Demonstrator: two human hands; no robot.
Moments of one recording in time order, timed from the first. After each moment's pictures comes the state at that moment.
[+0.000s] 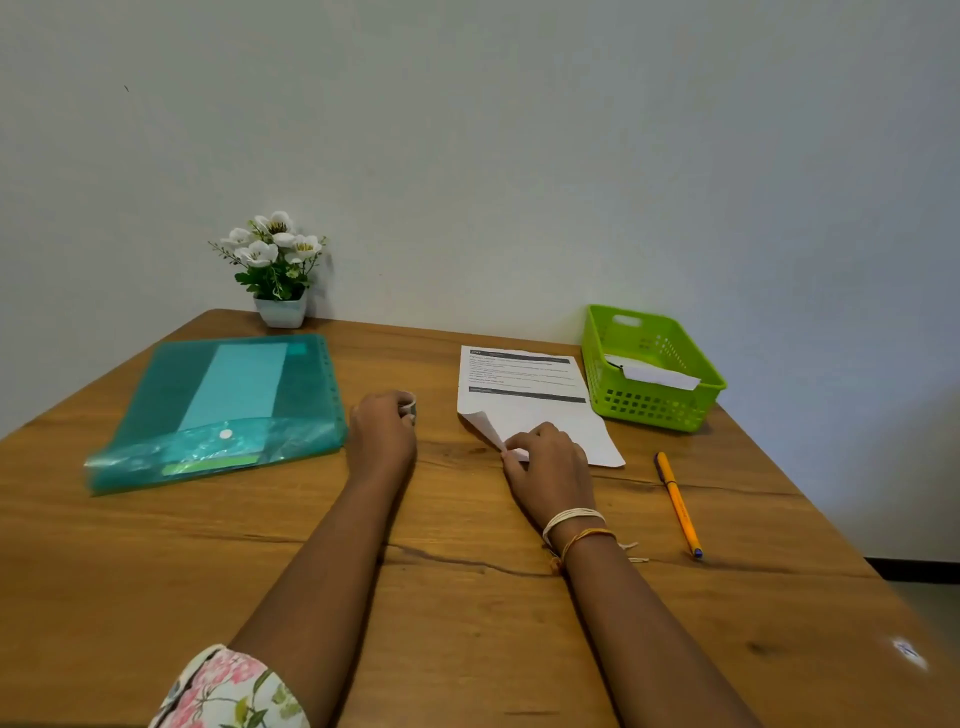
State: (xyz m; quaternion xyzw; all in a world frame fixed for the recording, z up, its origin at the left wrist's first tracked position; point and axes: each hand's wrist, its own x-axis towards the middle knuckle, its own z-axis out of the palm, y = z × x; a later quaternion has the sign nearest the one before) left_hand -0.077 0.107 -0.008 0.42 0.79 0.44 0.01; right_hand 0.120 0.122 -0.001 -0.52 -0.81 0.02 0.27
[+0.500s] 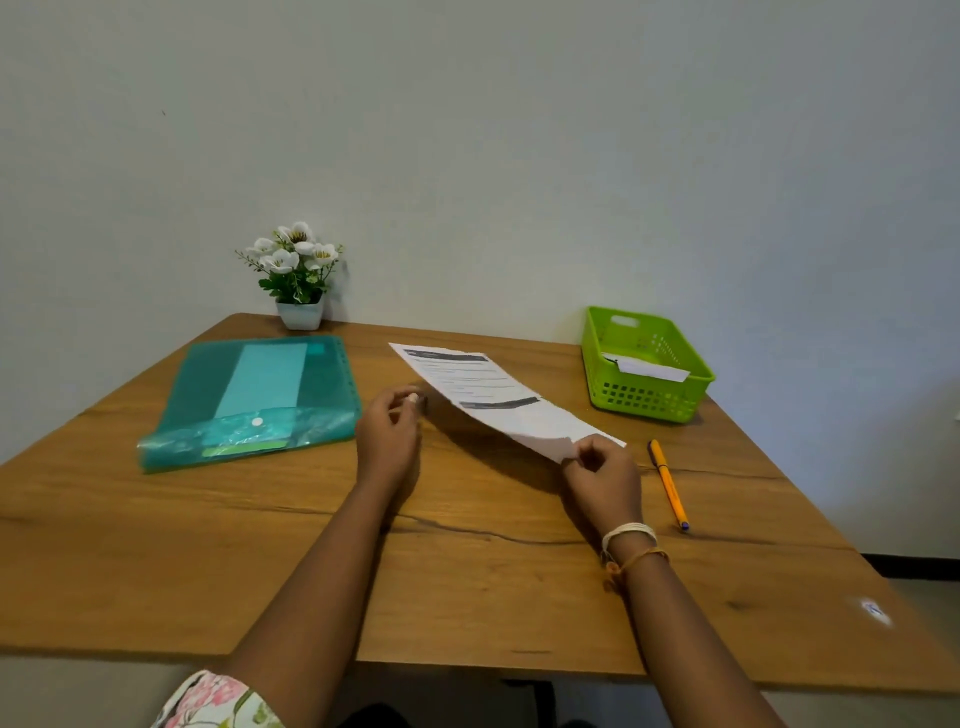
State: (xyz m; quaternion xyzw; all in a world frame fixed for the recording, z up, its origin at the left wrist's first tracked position) left_hand -0.064 0.055 0.003 0.39 0.64 0.64 0.16; right_hand 0.174 0.086 0.001 -0.51 -0.65 0.28 0.49
